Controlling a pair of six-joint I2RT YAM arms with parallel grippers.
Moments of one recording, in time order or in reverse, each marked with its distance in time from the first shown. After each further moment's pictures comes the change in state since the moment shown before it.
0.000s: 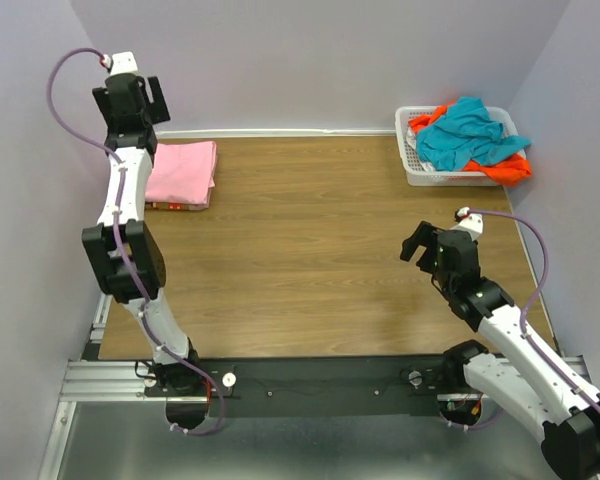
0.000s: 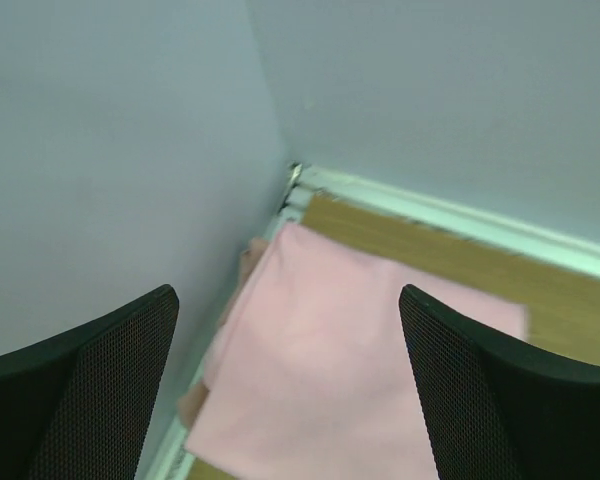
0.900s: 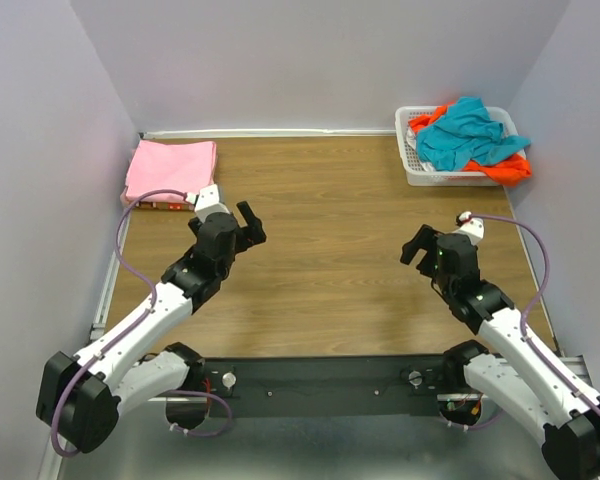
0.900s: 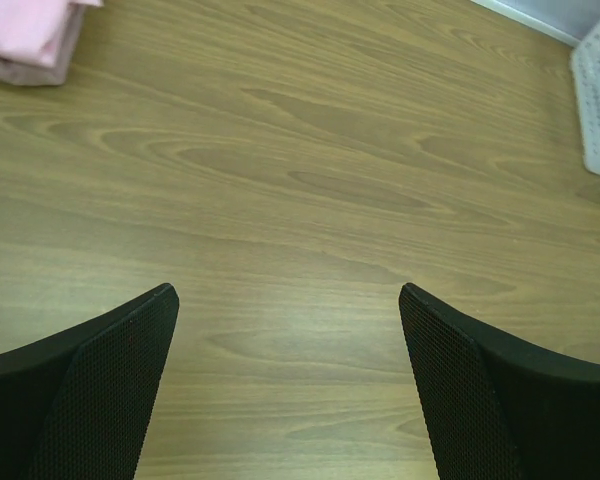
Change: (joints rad) left arm -0.717 -0.979 -1.163 0.062 -0.145 -0.621; right arm 0.000 -0.017 -0.018 -0.031 -0.009 0.046
